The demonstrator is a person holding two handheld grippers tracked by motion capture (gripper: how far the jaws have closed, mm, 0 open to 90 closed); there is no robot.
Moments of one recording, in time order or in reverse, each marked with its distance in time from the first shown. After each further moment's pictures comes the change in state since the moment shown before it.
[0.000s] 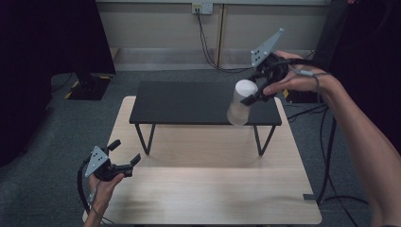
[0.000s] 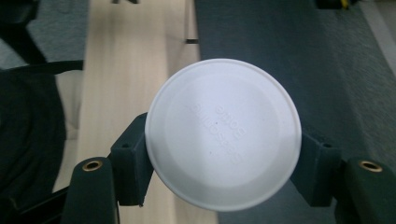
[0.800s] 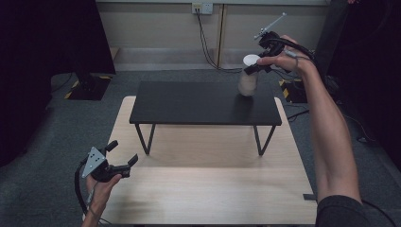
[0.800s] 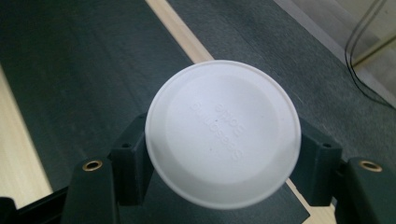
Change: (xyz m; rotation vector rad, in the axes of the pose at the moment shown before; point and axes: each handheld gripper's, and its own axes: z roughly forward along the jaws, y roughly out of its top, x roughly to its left) left arm 0.002 -0.001 -0.006 0.004 0.007 -0.001; right arm -0.067 -0.029 0.022 0.008 -0.315 0.390
